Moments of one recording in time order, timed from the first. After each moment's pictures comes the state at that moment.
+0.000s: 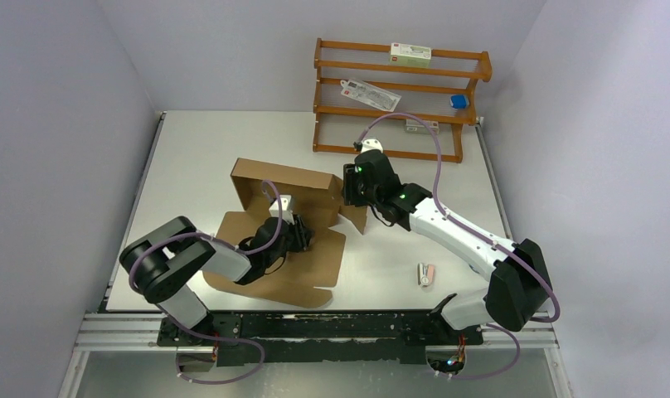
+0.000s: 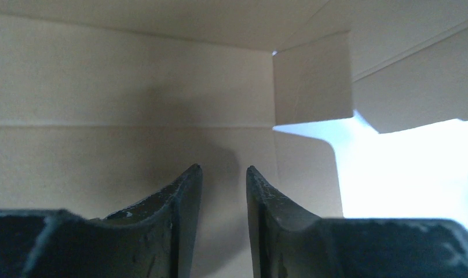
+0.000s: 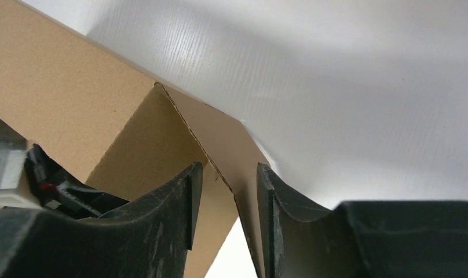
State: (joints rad) left arm -0.82 1.61 0.37 0.82 -0.24 -0.61; right arm 0.69 1.39 1.06 -0.32 0.20 0.38
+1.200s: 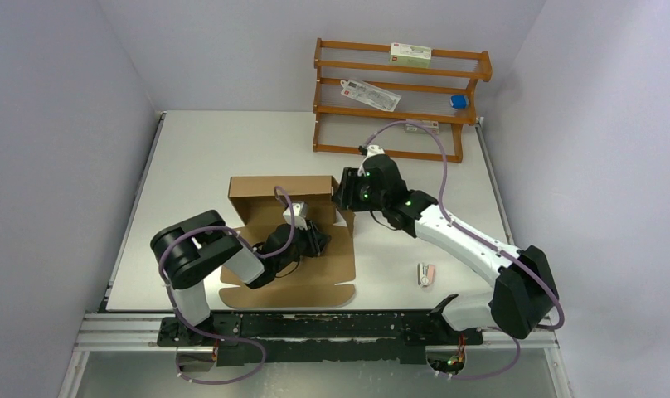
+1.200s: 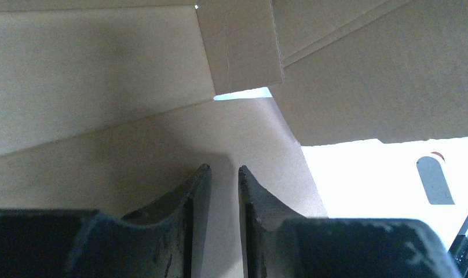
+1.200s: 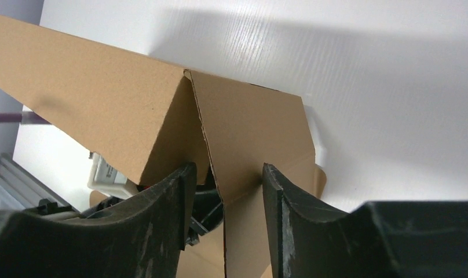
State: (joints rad) left arm -0.92 1.80 0.41 1.04 -0.20 -0.69; right arm 0.68 1.35 0.98 -0.21 0.00 0.54
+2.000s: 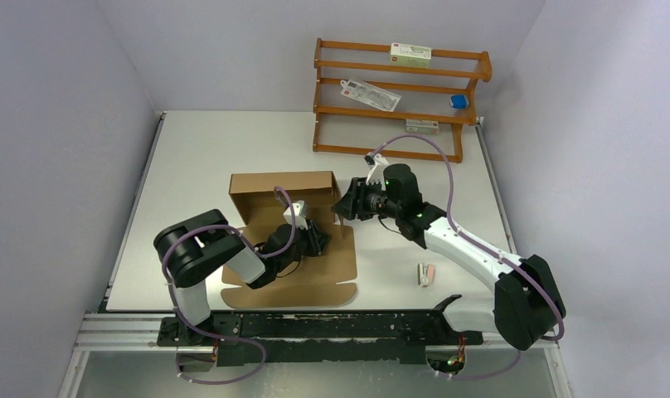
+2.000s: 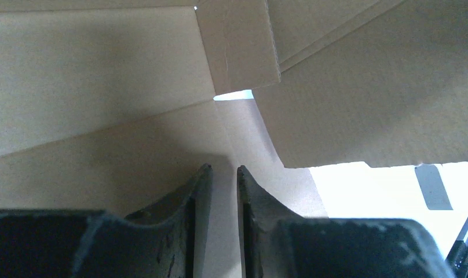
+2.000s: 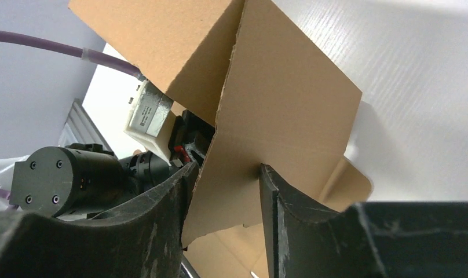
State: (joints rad) left arm -0.92 1.82 0.41 1.06 -0.21 -0.69; right arm 0.56 1.26 0.77 0.03 -0.37 0.49
